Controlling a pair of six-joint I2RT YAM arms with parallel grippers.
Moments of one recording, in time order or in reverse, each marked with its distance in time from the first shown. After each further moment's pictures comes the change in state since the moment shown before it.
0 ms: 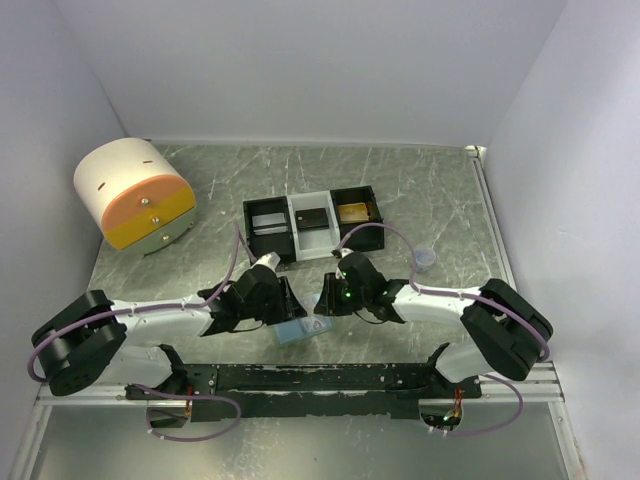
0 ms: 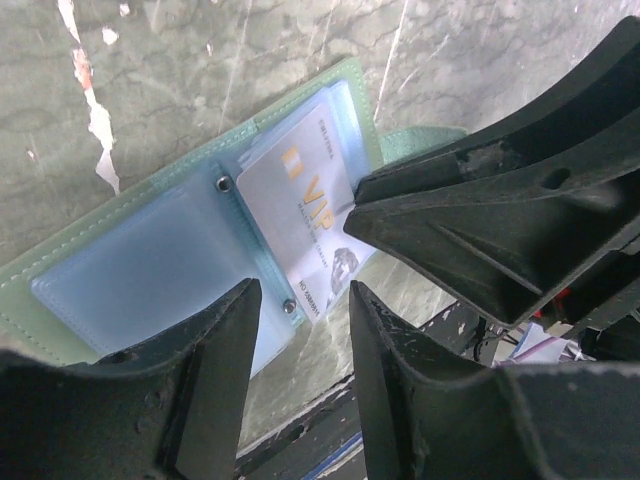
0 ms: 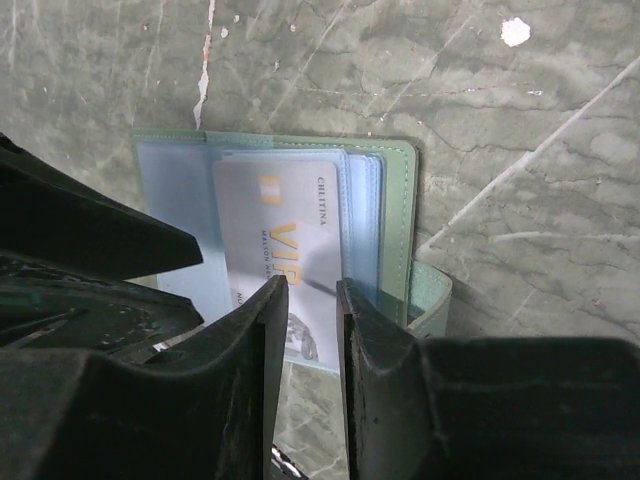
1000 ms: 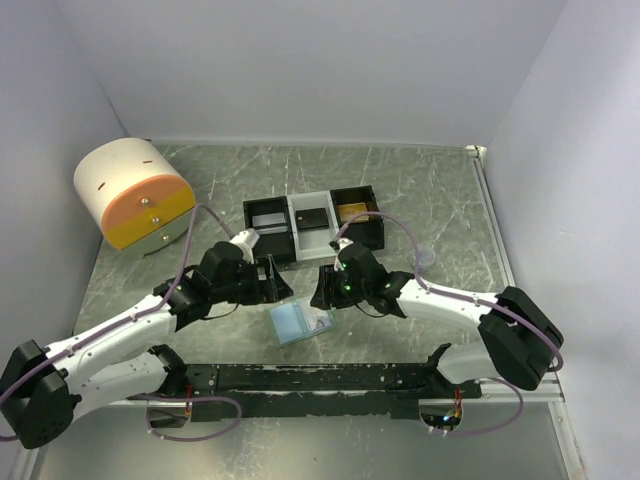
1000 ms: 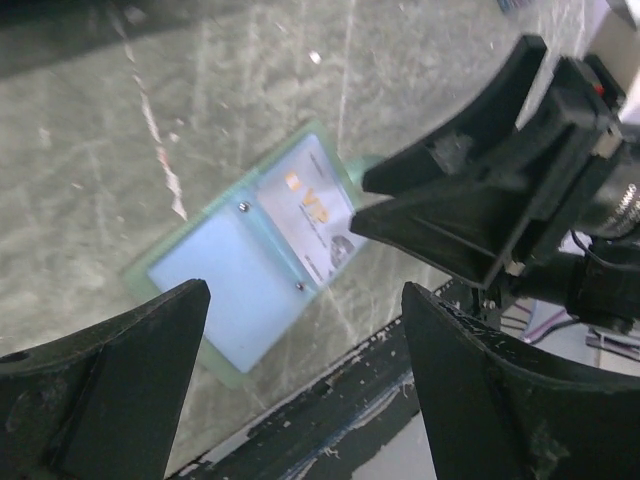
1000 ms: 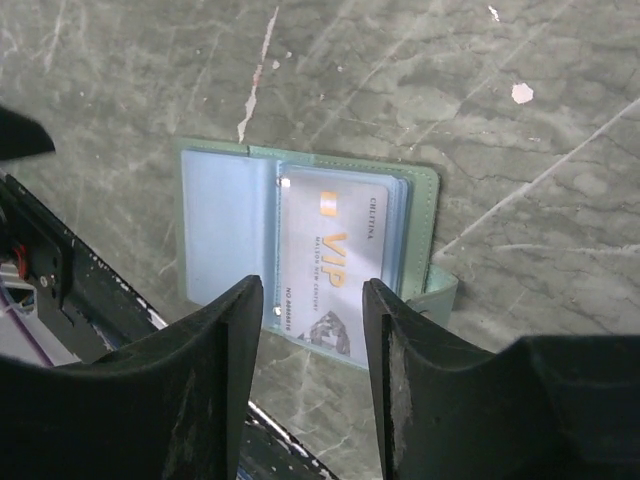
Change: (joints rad) left arm 0.226 -0.314 0.101 -0.322 0.116 0.291; right arm 0.000 -0.086 0.089 -0.140 0.017 -0.081
